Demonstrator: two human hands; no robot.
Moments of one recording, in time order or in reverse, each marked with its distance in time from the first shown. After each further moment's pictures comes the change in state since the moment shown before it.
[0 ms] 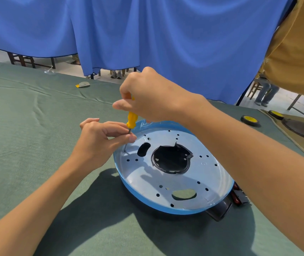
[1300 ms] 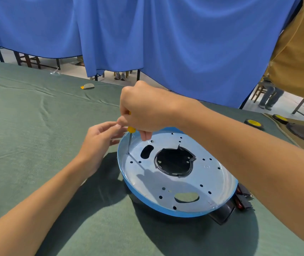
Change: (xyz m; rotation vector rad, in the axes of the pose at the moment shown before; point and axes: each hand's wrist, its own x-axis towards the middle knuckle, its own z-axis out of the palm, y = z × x) left_hand 0.007 -0.020 0.008 -0.602 0.042 -0.482; right_hand 0.004 -0.013 0.005 0.084 -0.193 -0.015
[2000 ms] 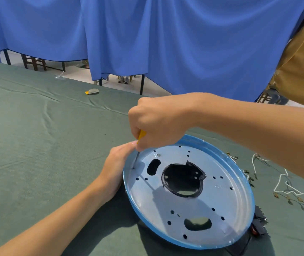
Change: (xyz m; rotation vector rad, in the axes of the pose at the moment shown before) left_hand -0.015 0.001 0.030 -0.176 -0.082 -0.153; right_hand 0.011 0.004 -0.020 -0.340 -0.271 -0.247
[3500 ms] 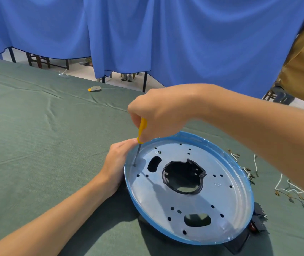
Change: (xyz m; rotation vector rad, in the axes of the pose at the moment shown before) left_hand -0.001 -0.001 0.004 0.016 0.069 0.010; right_hand -0.005 -0.001 -0.007 0.082 -0.091 0.212
